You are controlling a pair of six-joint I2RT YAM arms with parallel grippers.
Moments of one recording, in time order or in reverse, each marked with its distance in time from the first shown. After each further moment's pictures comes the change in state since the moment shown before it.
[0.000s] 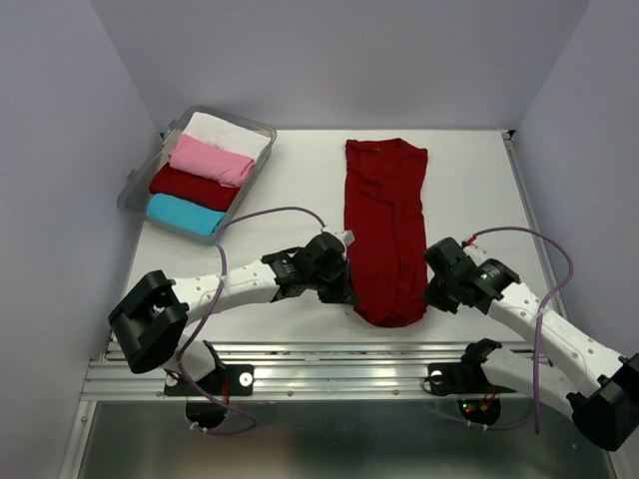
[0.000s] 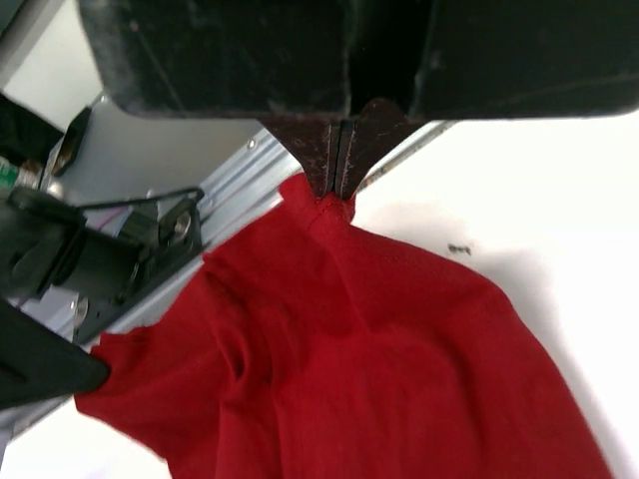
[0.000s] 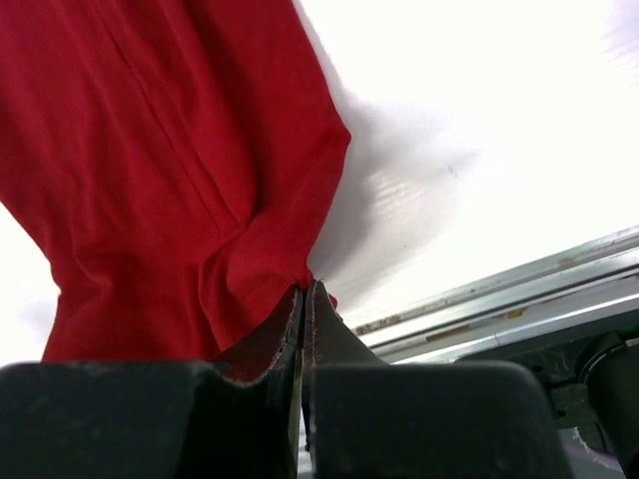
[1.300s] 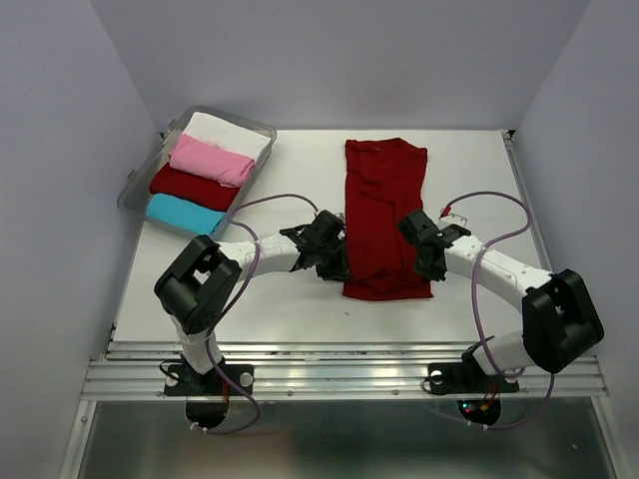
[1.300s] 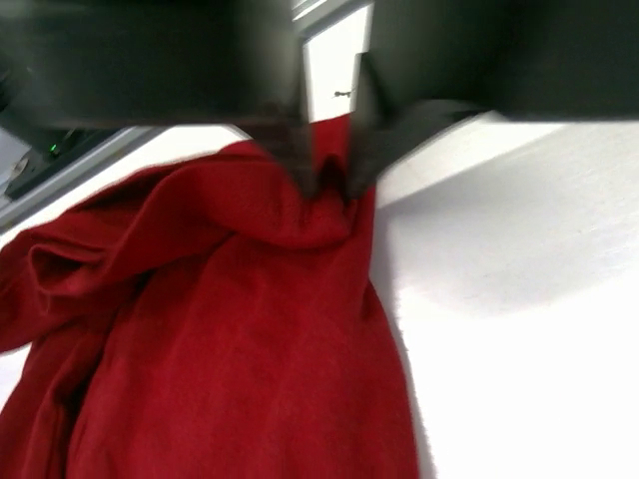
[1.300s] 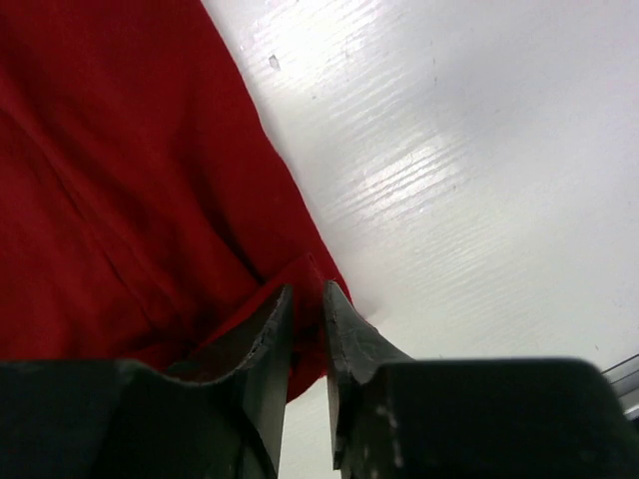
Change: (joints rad) left arm 0.186 0.318 0.156 0.026 -0.023 0.048; right arm -0.089 0.493 0.151 0.216 0.270 -0.201
